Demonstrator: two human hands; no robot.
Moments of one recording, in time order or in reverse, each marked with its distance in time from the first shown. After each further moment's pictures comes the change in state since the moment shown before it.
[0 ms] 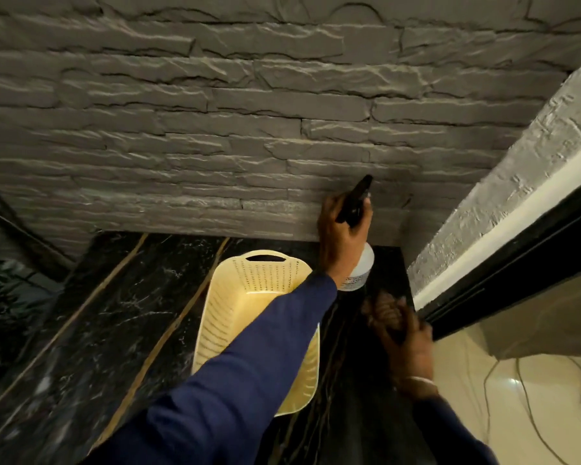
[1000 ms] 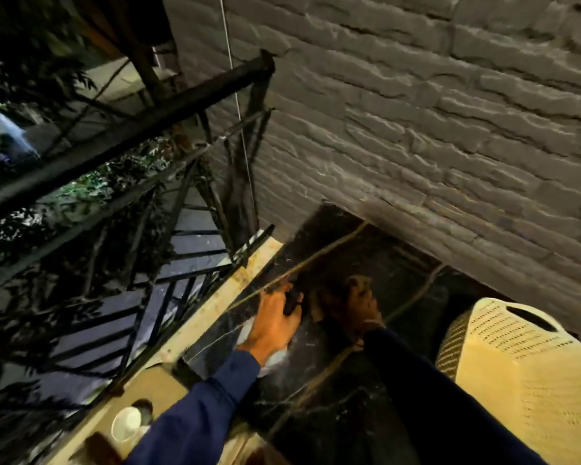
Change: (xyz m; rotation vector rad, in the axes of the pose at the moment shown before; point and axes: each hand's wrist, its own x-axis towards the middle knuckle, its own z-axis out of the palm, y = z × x) left_hand -0.106 -0.063 -0.577 0.577 0.068 -0.510; right_hand -0.156 -0.325 0.371 -0.518 -0.701 -0.412
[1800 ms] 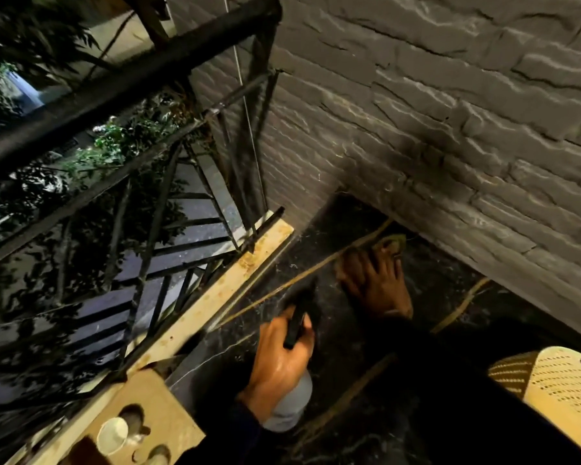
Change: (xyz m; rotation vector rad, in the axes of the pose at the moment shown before) left_hand 0.035 -0.015 0.043 -0.235 0.085 -0.319; right_hand 0.137 0.023 0.001 -0.442 0.340 -0.350
